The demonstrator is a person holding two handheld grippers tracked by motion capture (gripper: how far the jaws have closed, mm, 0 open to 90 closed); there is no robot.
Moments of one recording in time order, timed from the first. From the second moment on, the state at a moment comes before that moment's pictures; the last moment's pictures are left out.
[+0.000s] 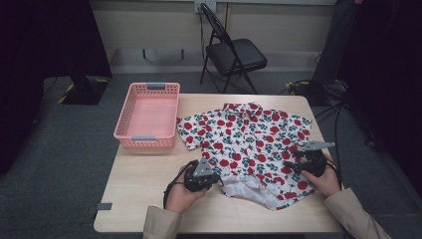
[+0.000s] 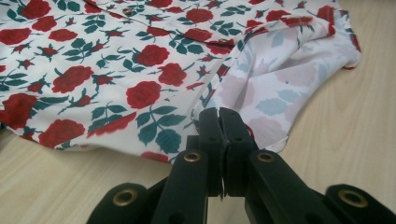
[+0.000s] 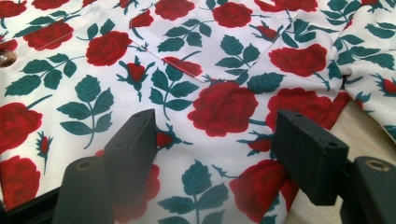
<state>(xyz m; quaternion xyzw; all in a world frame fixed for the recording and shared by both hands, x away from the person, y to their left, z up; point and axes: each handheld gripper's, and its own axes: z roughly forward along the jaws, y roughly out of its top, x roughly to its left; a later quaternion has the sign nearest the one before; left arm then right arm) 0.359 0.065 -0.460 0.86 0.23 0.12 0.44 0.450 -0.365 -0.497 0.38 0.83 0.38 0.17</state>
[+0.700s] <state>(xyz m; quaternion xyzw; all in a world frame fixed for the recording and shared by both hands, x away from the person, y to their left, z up) 0.337 0.081 -0.458 0.85 0.24 0.13 0.44 0.450 -0.365 -0.497 0.38 0.83 0.38 0.17</state>
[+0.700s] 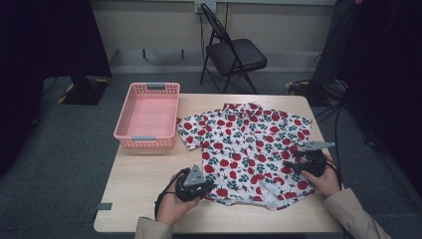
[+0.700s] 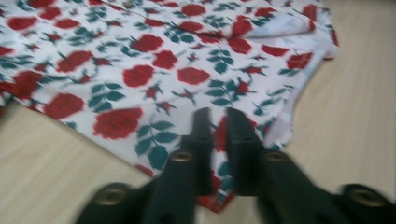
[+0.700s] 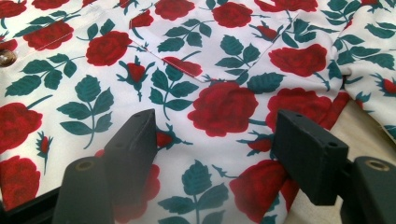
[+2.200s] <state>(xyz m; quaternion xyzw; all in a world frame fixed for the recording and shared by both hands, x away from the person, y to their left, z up) 0.412 -0.084 -0.475 0.87 0.19 0.05 0.45 0.449 -0.365 -0.497 0.38 0.83 0.38 0.17</state>
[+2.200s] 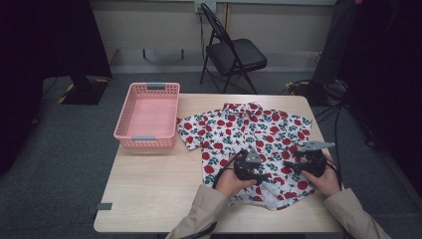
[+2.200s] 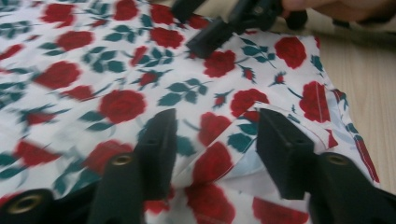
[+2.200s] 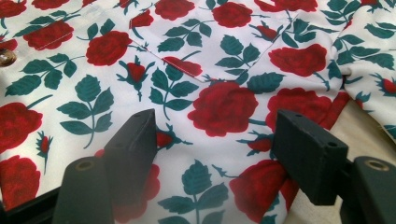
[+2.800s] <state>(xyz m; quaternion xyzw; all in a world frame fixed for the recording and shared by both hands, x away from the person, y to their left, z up) 0.405 -0.121 -0.491 0.90 0.13 0.04 0.41 0.449 -0.365 -0.497 0.38 0.83 0.38 0.17</state>
